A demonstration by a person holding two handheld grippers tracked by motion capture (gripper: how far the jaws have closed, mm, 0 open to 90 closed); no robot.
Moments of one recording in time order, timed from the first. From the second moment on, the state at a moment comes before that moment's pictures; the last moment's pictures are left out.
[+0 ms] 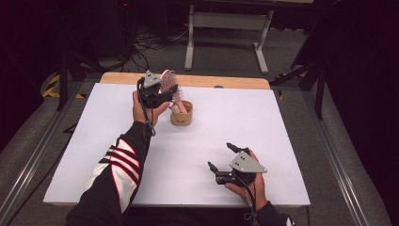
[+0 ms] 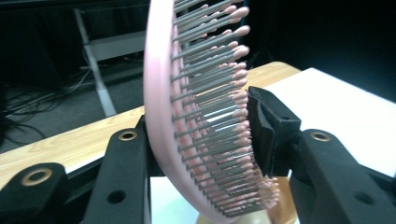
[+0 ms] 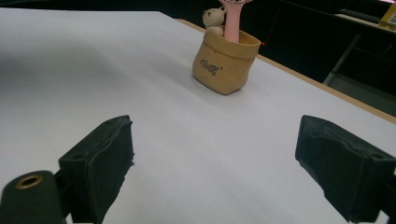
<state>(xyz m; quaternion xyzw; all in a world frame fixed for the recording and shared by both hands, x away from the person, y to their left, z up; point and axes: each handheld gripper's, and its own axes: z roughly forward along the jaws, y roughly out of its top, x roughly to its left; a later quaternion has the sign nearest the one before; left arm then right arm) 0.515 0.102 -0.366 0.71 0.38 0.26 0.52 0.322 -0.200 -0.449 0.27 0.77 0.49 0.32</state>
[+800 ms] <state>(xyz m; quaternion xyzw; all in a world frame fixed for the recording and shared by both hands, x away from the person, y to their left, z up) 0.524 0.137 -0.384 0.68 0.44 0.23 0.54 0.322 -0.198 -0.450 0.26 0.77 0.49 0.32</state>
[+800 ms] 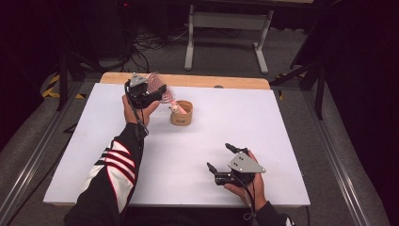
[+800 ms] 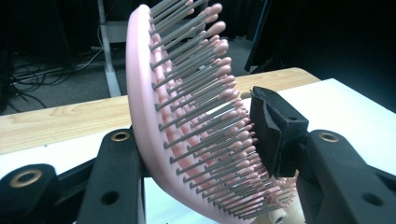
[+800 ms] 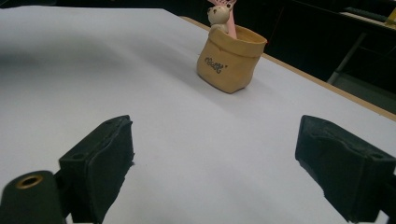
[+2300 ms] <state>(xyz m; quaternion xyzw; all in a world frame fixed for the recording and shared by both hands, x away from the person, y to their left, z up) 0.503 0.167 -0.391 0.70 0.38 0.28 0.53 0.322 -0.196 -0.450 0.26 0.77 0.48 0.33</state>
